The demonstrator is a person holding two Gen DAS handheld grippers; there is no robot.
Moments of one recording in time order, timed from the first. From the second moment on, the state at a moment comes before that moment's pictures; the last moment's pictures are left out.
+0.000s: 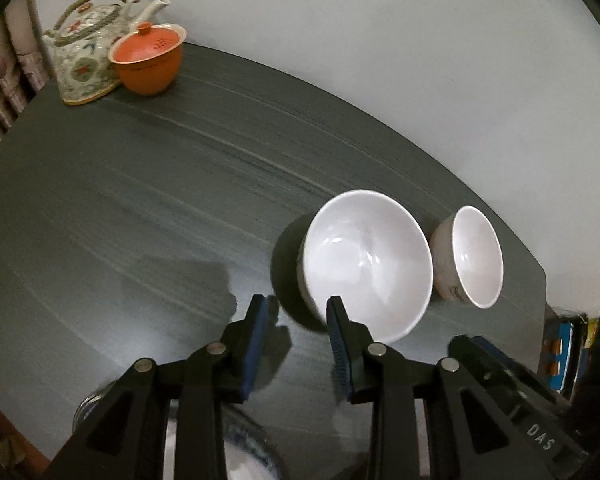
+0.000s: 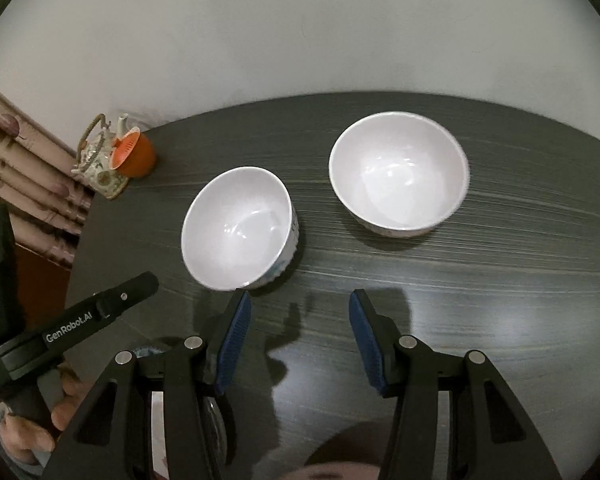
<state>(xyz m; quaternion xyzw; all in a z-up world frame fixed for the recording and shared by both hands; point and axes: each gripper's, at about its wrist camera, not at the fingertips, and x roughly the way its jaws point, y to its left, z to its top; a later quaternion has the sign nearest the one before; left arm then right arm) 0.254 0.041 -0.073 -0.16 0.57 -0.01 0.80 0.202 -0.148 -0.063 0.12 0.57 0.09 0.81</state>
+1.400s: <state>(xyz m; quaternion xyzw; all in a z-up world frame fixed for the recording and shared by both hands) 0.232 -0.003 -0.060 -0.12 0.57 -0.05 0.81 0.215 -0.132 -0.076 0.13 0.58 0.11 0.79</state>
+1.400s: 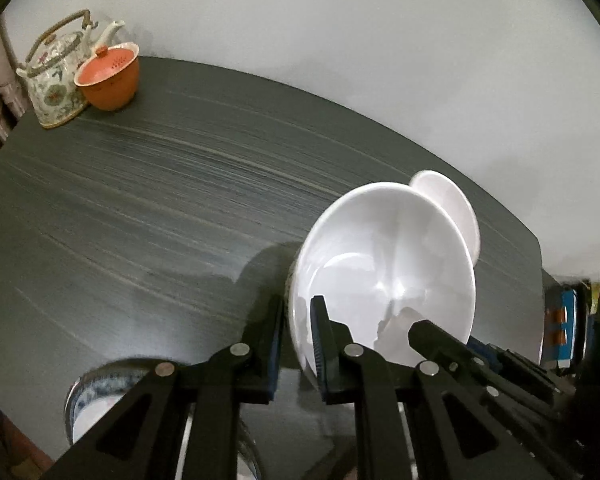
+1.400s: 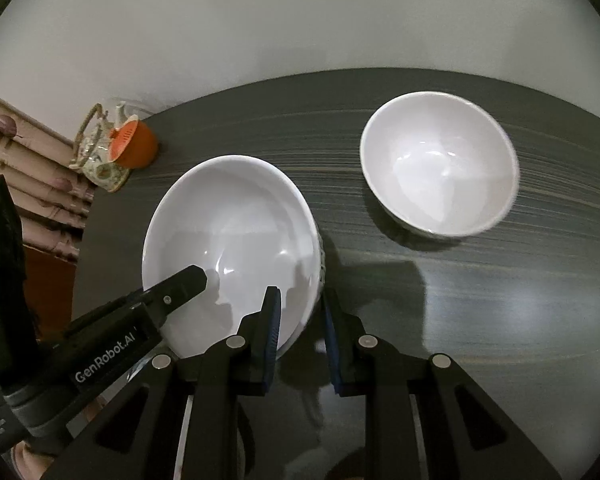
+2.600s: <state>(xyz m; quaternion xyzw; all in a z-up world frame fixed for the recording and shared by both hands) 0.059 -0.071 -0.046 -0.07 0.60 -0.09 0.79 0.023 -0.204 -0.038 0.14 0.57 0.08 0.81</state>
